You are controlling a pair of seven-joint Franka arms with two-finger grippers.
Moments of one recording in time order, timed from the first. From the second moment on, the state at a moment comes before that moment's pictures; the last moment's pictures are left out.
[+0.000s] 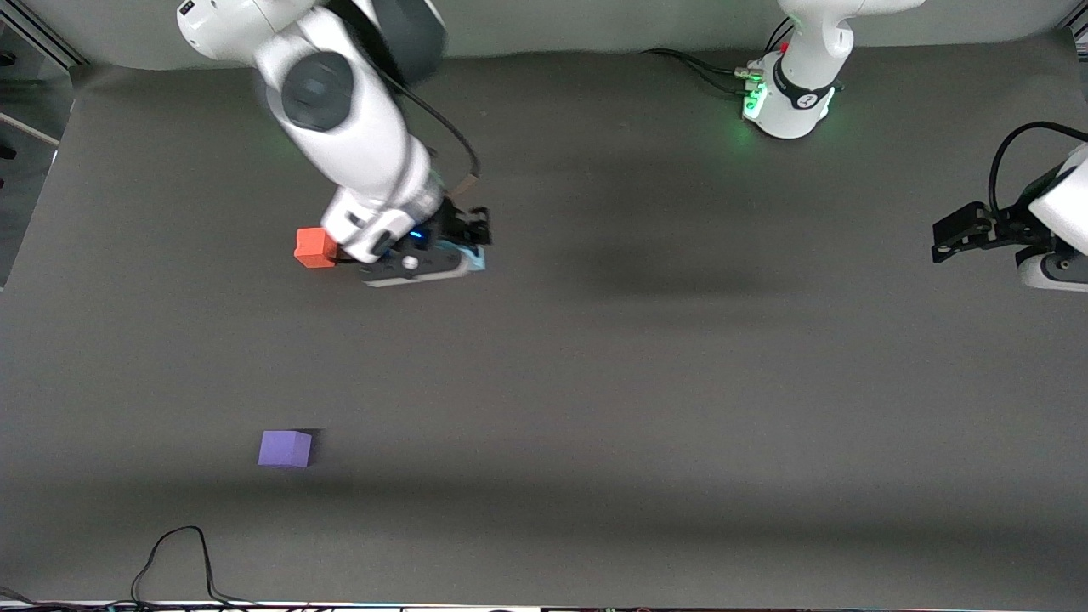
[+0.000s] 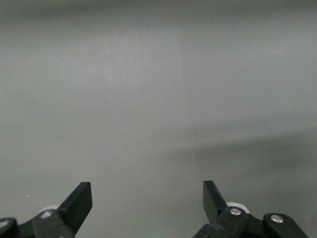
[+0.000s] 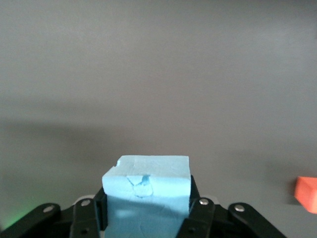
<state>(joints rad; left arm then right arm) -0.01 0.05 -0.03 -1.54 0.02 1.56 0.08 0.66 0.25 -0.11 -1.44 0.16 1.69 0.48</state>
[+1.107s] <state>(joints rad) -0.03 0.03 0.00 -1.55 0.02 1.56 0.08 0.53 0.09 -0.60 -1.69 0.16 1.58 -0.25</state>
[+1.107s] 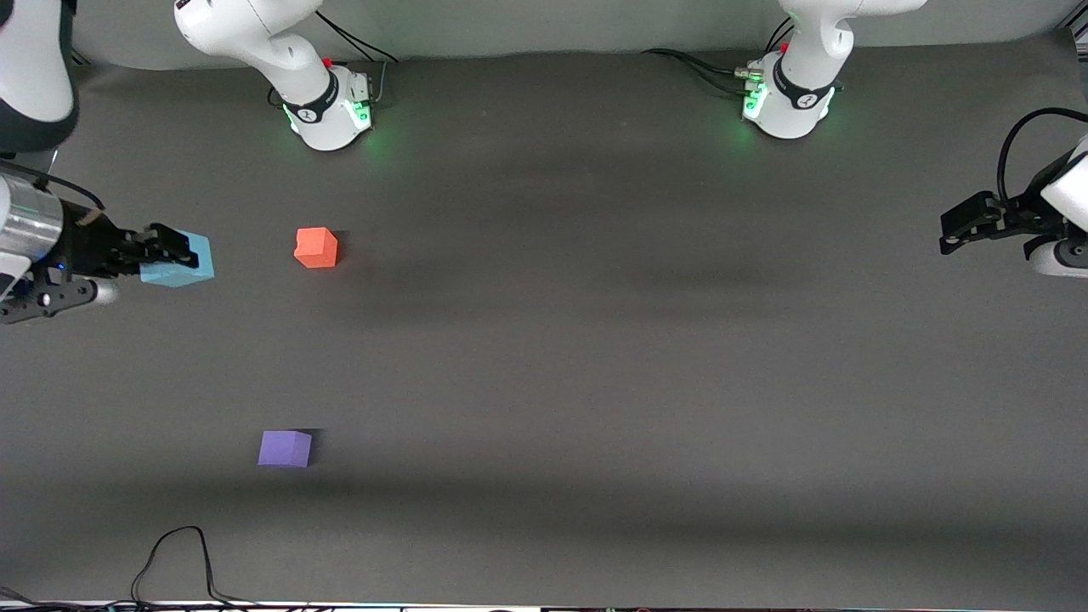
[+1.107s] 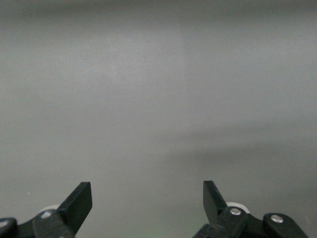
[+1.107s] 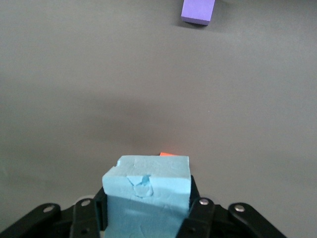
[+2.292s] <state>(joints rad) -0.03 0.03 0.00 -1.55 0.02 1.56 0.08 0.54 0.30 -0.59 -2.16 0.39 2.32 -0.48</state>
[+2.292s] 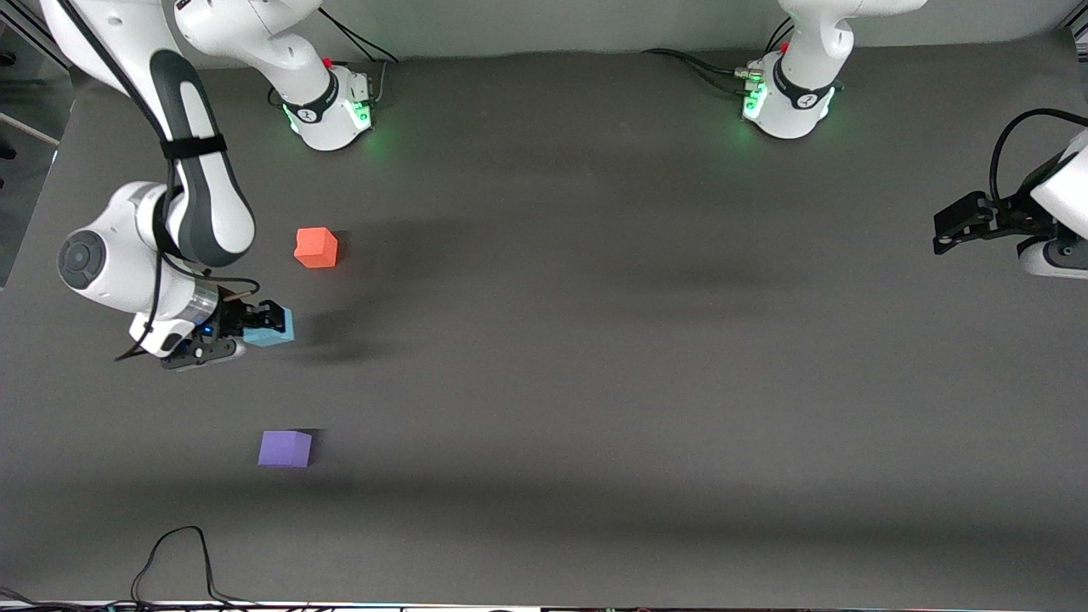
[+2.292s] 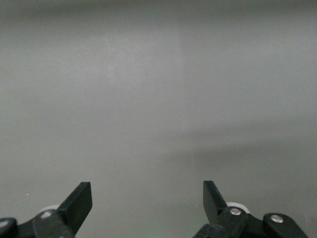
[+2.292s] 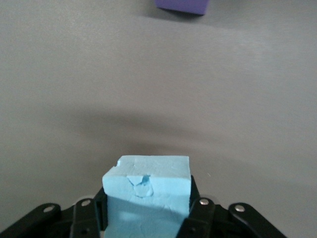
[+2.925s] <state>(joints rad) -0.03 0.03 0.00 -1.56 0.02 1.57 0.08 0.55 0.46 -0.58 -2.16 0.61 2.42 -0.63</state>
